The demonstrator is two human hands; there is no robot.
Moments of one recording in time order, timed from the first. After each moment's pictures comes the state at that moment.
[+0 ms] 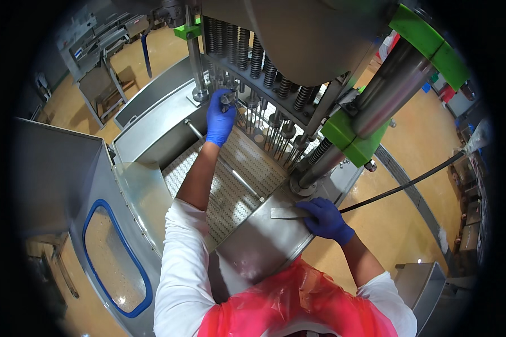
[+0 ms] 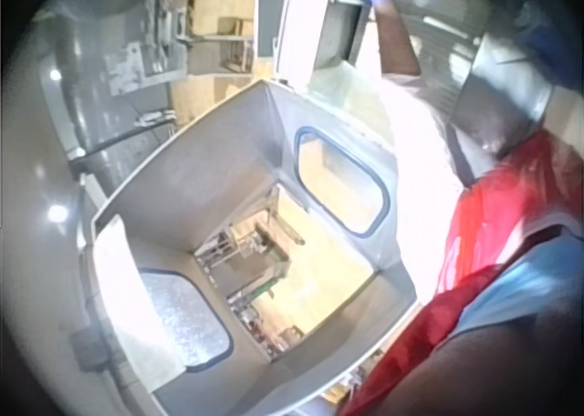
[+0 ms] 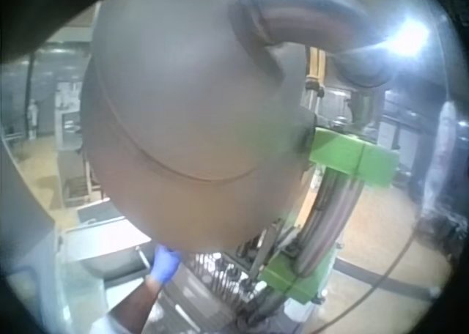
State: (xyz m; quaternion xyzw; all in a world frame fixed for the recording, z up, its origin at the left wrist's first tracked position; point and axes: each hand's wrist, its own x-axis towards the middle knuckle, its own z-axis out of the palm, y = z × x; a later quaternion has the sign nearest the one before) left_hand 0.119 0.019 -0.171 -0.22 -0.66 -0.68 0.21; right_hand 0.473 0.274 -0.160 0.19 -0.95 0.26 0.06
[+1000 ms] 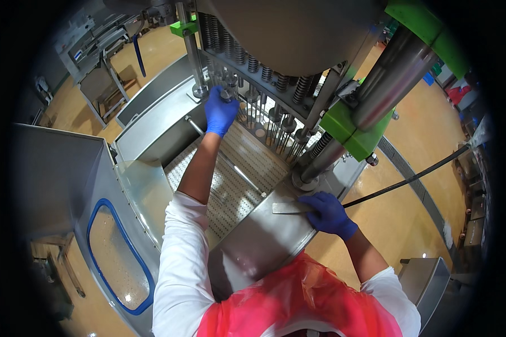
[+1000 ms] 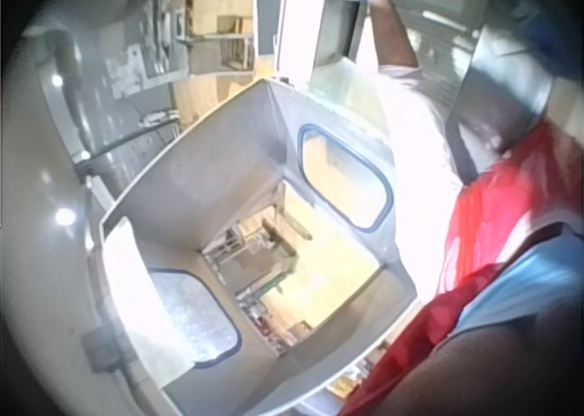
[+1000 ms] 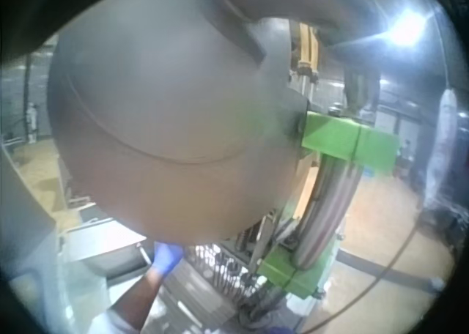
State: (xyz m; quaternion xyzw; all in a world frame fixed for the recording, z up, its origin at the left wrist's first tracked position) left_hand 0.118 0.019 -0.158 -0.10 -0.77 -0.60 0.21; right_hand 0.469 0.273 -0.162 0.20 -0.94 0.27 0.08
